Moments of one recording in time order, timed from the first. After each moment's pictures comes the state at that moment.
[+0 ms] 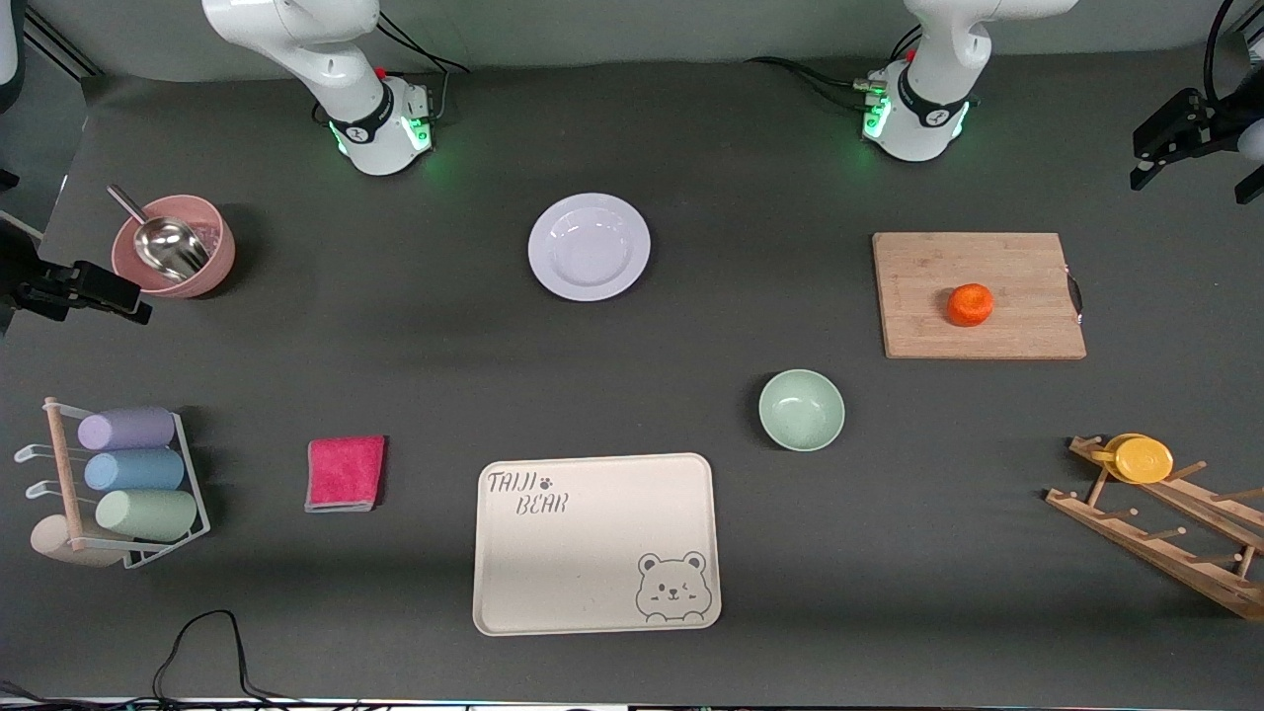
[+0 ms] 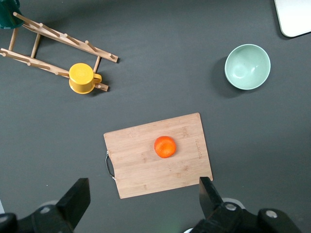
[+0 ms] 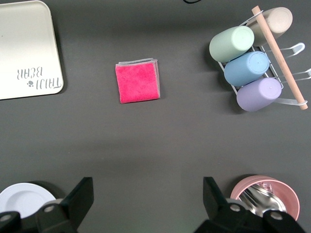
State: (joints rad) left arm -0.05 -0.29 0.07 -1.80 0.05 1.58 0.24; right arm 0.04 0.07 -0.11 -1.51 0.00 1.55 0.02
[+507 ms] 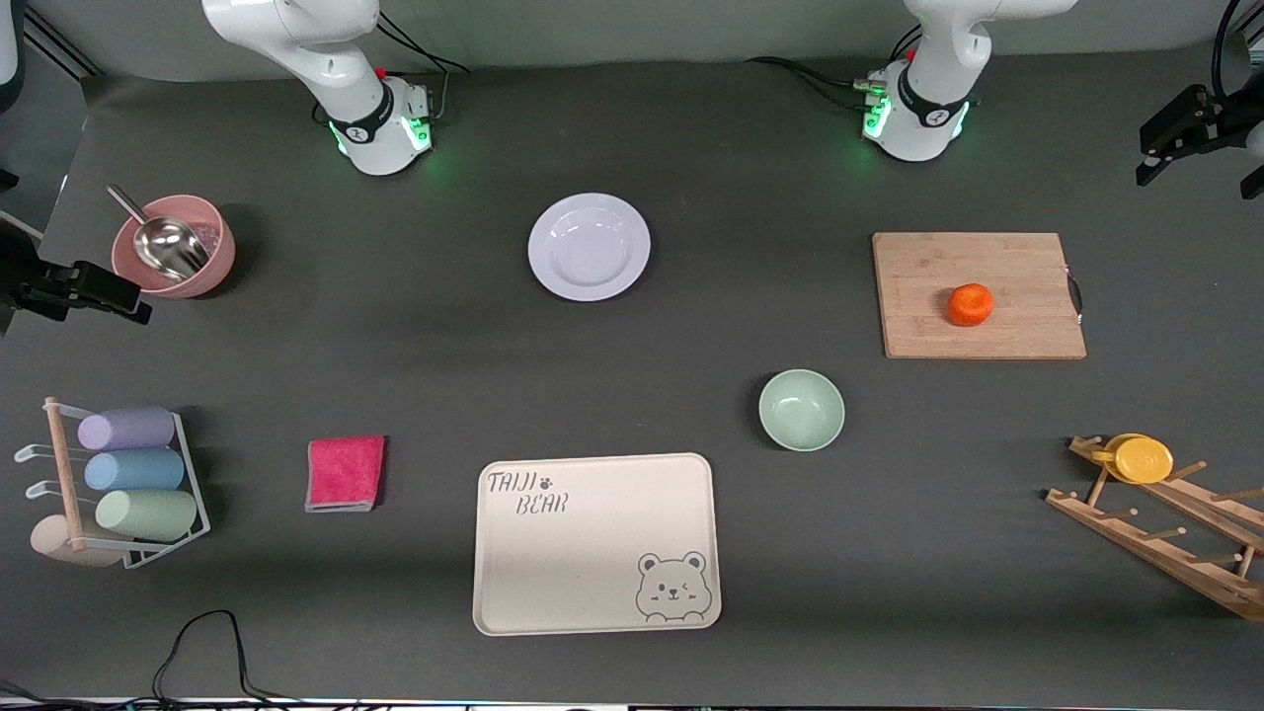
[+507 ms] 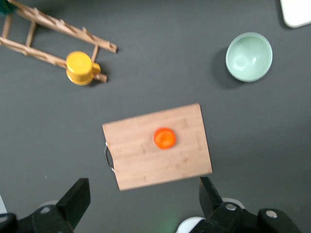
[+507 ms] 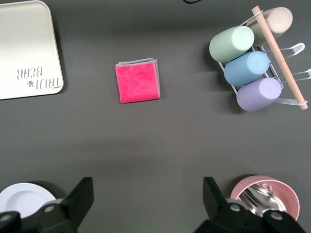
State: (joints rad) left arm -0.04 -0.29 0.07 -1.81 0.05 1.52 0.25; right arm 0.04 0.07 -0.11 -1.51 0.00 1.55 0.02
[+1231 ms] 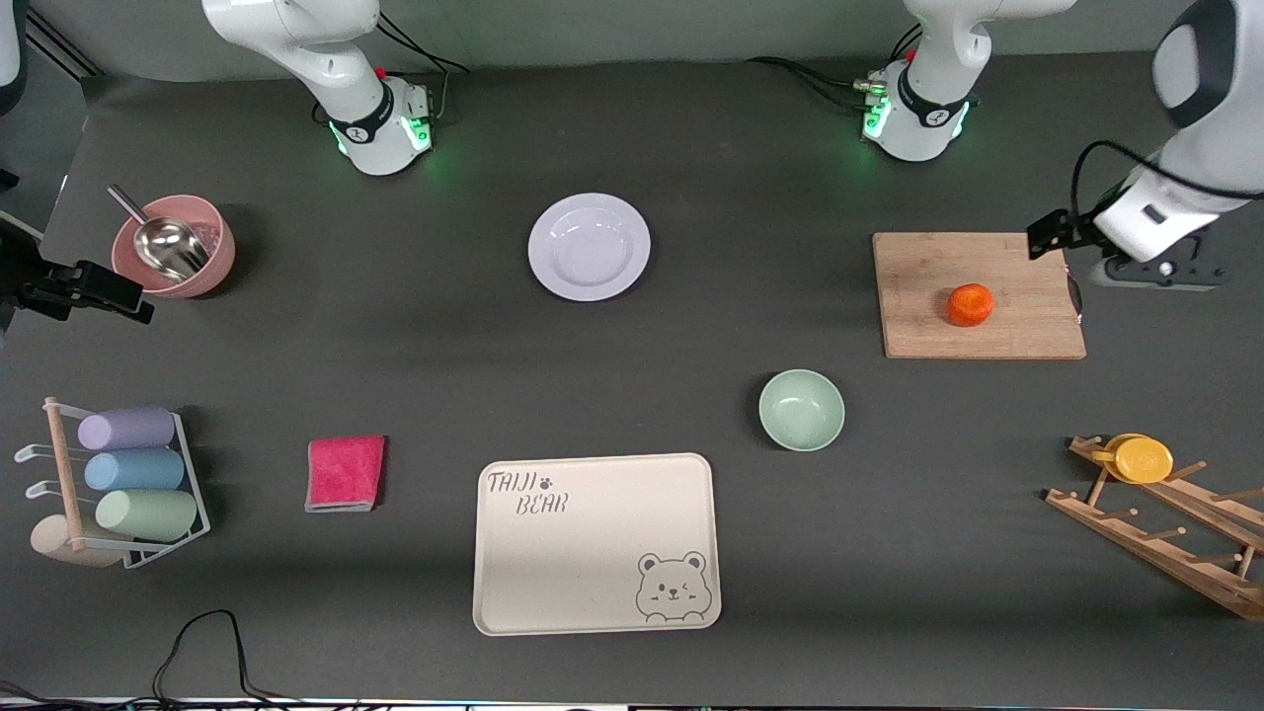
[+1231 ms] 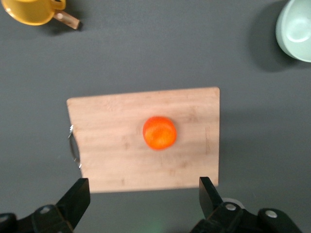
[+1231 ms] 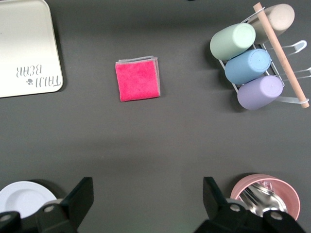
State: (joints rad) left arm -0.02 -0.25 0.07 -2.33 0.05 1.98 0.11; right arm 0.04 0.06 -0.11 -1.53 0.00 1.55 0.02
